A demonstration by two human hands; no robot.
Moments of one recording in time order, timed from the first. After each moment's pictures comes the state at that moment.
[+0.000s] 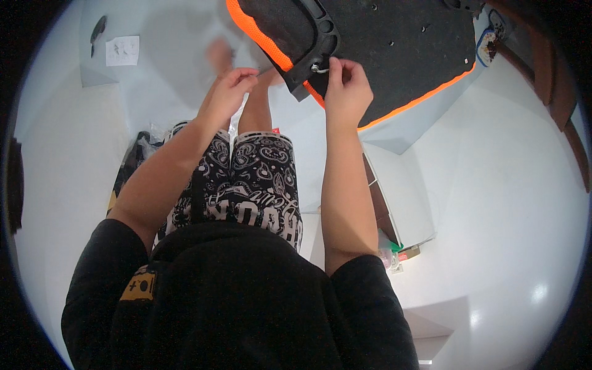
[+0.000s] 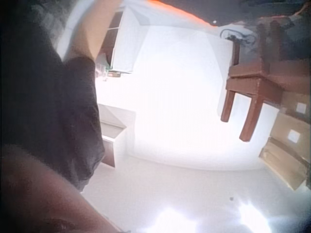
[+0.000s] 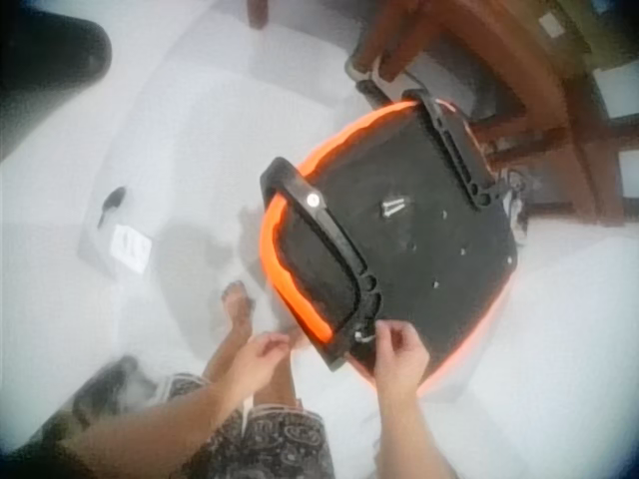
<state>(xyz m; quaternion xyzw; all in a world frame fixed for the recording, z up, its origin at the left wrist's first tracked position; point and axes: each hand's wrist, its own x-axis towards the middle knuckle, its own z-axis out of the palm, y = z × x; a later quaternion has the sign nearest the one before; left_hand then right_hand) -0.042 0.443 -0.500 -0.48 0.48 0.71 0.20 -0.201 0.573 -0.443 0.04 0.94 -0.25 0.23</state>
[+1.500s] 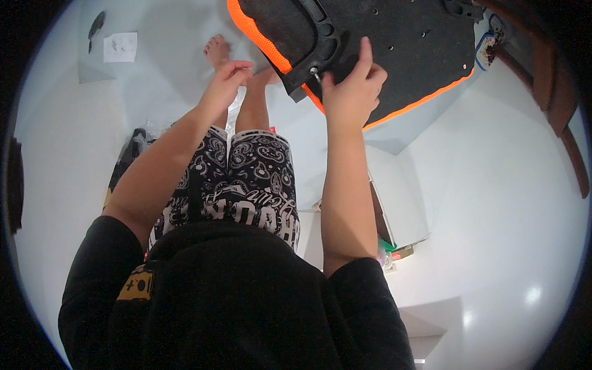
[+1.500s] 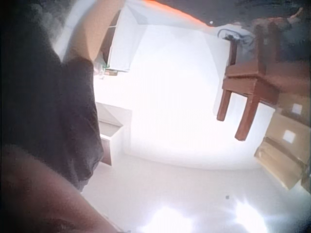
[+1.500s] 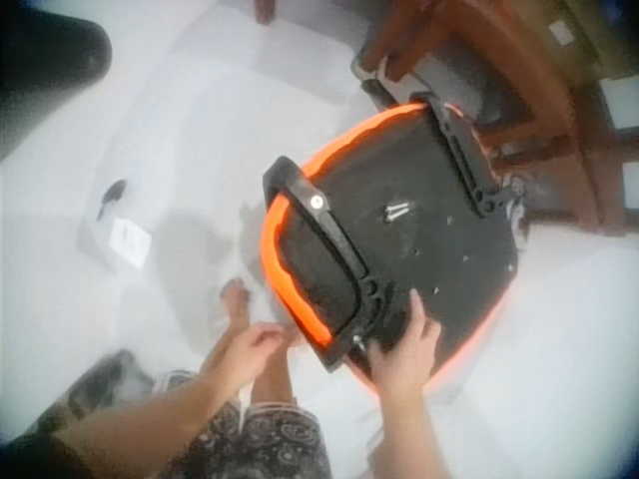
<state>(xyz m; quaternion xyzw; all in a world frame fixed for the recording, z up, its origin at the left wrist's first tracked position) -0.039 0.433 -0.505 -0.49 0.47 0.71 0.17 -0.206 0.565 -0.427 -0.14 0.97 -0.05 0.21</state>
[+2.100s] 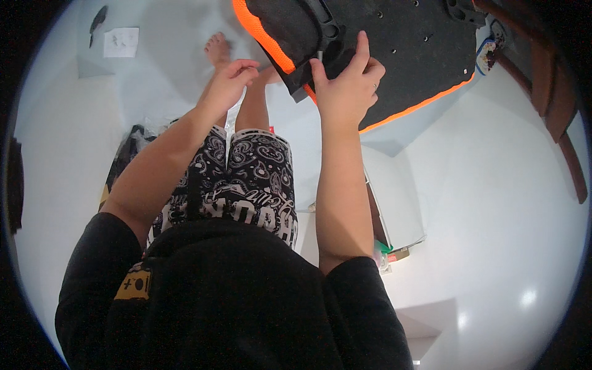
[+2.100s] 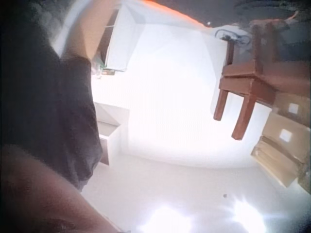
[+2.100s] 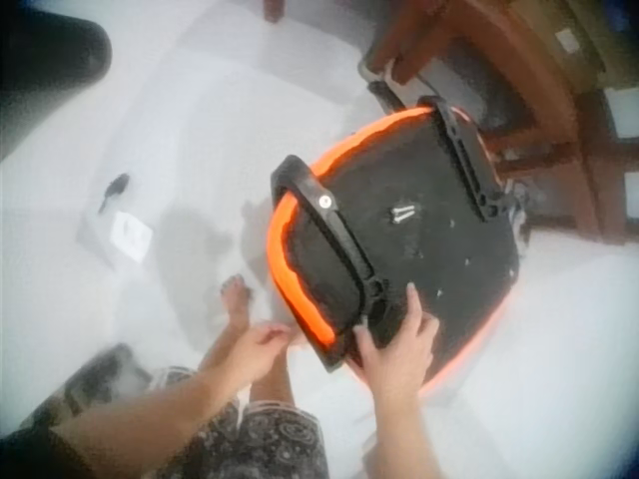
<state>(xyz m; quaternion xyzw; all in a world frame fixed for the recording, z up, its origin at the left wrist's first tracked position) -0.050 0.428 -0.490 -0.48 0.49 0.71 0.19 -0.201 0.545 -0.421 -0.14 0.97 -0.05 0.20</state>
